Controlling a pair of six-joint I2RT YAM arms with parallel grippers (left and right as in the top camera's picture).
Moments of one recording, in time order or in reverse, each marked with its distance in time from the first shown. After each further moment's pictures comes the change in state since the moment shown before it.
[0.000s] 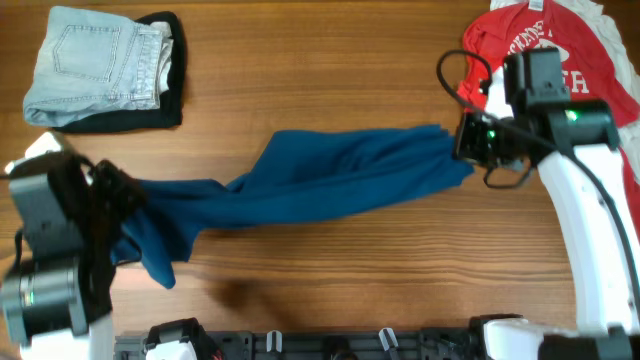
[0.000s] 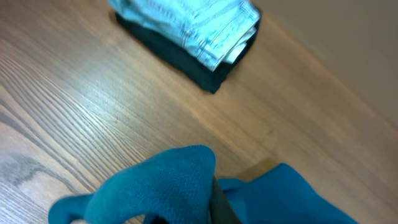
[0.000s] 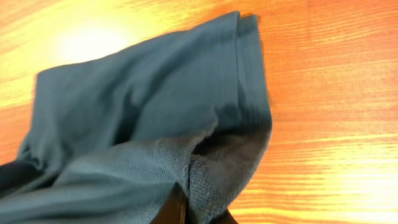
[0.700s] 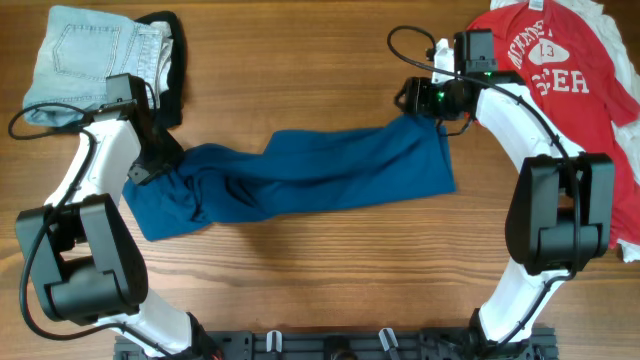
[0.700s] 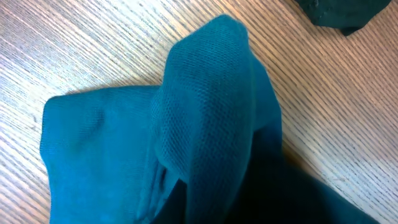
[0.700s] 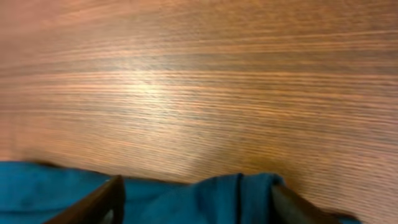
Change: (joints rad) left arm 0.000 0.886 0.005 0.265 0.001 -0.002; right arm -0.006 0.519 -0.009 0.676 -0.198 -0.125
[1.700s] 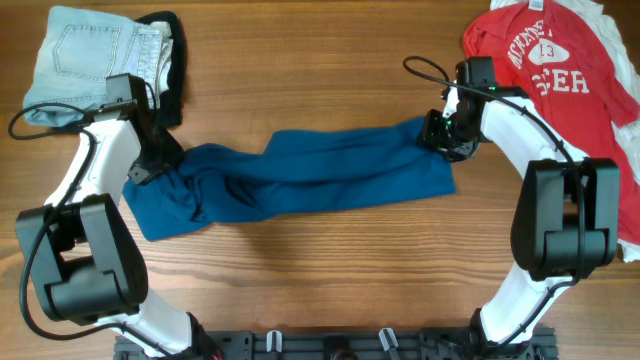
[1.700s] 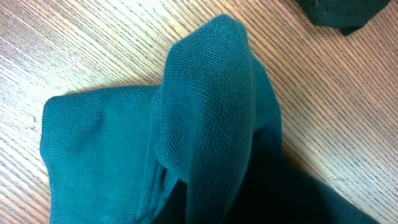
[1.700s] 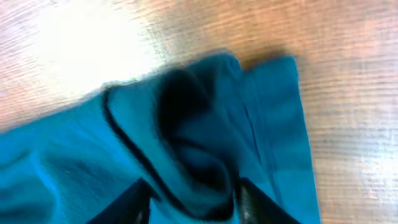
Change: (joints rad) left arm -0.001 0.000 0.000 0.000 0.000 0.000; right arm -0.027 -0.037 -0.130 -0.153 0.124 0.148
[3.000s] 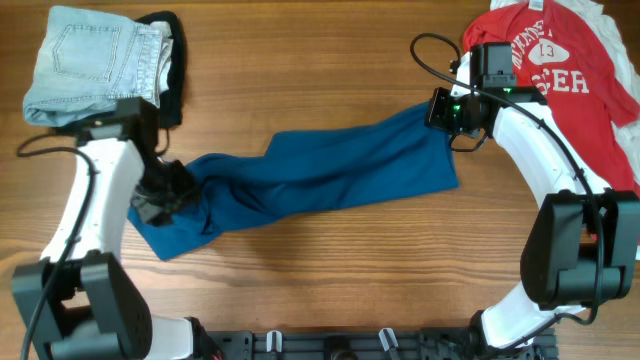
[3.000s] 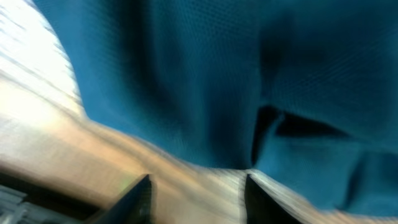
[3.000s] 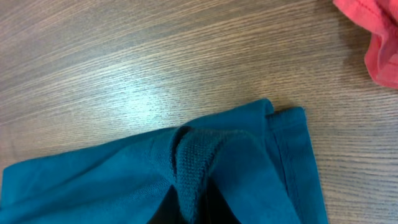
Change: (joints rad) left arm -0.068 -0.206 -0.089 -0.412 0.160 -0.009; right arm 0.000 -0.148 -0.008 0.090 -0.023 -0.006
